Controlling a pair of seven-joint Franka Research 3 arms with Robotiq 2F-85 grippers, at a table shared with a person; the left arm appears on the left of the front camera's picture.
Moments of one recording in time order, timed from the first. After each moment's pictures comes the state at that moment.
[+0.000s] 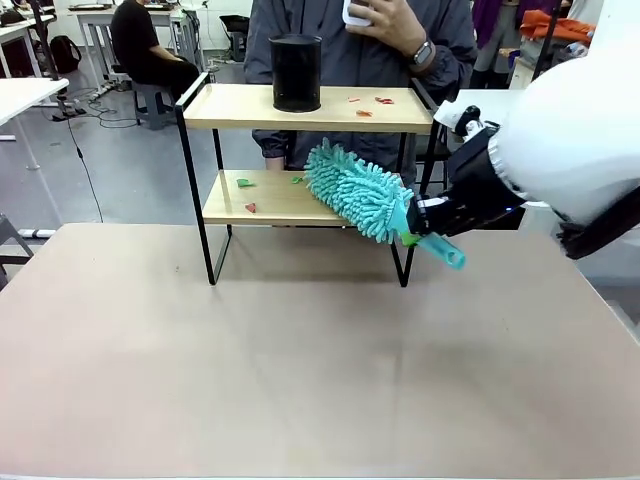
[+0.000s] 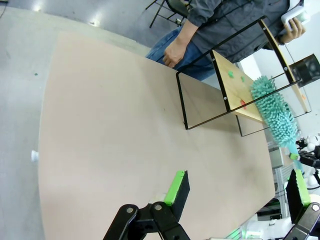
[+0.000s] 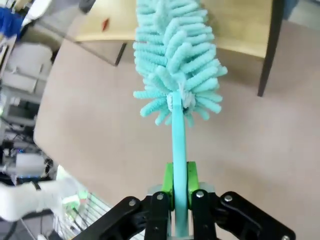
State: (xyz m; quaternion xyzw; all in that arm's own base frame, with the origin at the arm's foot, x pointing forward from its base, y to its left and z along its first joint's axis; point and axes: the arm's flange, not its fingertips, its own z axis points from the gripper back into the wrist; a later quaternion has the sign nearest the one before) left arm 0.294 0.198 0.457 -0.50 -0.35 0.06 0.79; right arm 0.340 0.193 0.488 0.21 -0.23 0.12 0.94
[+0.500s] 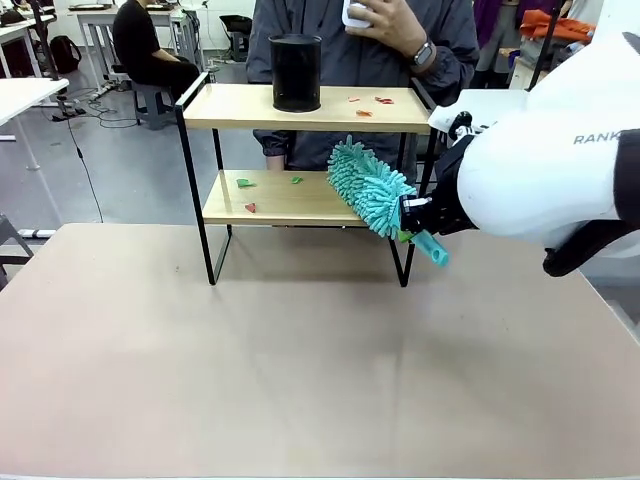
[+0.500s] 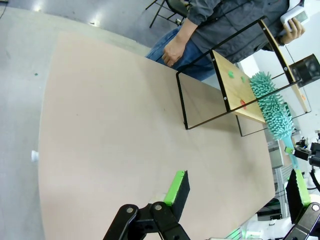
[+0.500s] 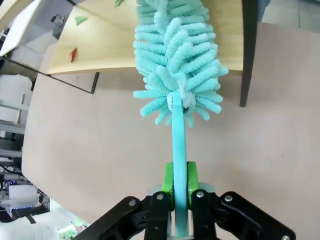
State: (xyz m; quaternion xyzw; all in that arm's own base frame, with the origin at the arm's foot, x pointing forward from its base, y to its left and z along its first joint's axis) left arm 0.294 0.198 0.457 -0.50 -0.35 0.06 0.79; right arm 0.353 0.204 0.476 0.17 -0.26 0.07 0.95
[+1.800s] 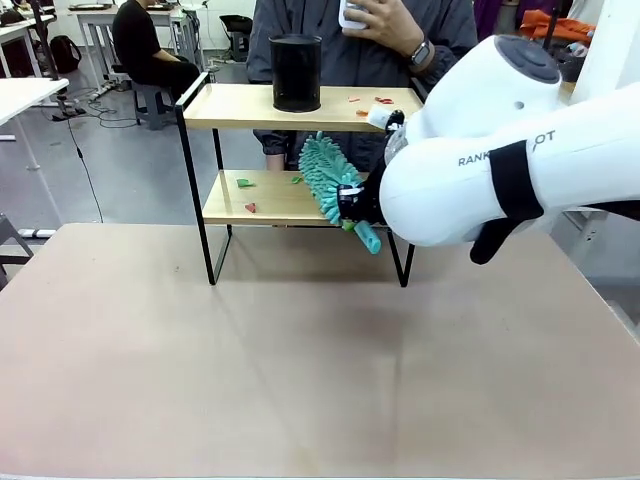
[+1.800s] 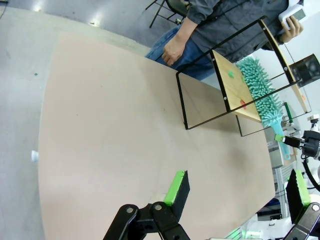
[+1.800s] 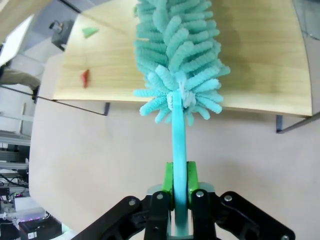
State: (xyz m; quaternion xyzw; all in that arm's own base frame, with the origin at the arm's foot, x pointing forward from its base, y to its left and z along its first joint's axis) left arm 0.294 0.198 0.457 -0.50 -0.35 0.06 0.79; right arm 0.402 0.289 0.462 0.18 -0.26 0.05 0.95
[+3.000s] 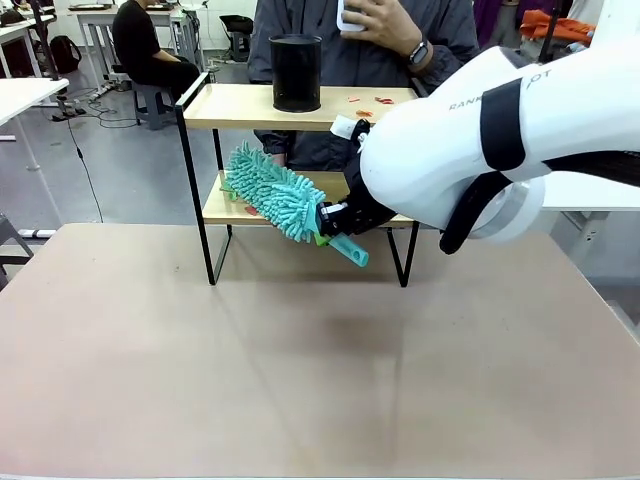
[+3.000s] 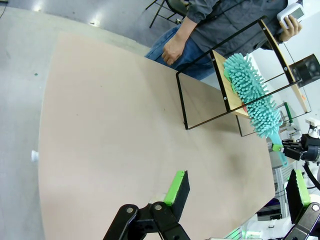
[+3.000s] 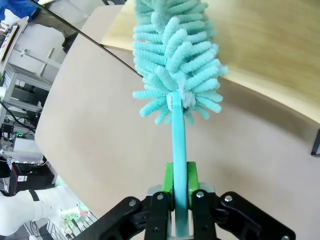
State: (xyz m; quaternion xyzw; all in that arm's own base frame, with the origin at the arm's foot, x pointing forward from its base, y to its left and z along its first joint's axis) left arm 0.294 0.198 0.457 -0.50 -0.35 0.06 0.79; right arm 0.393 0.302 0.450 0.23 -0.23 0.20 0.92
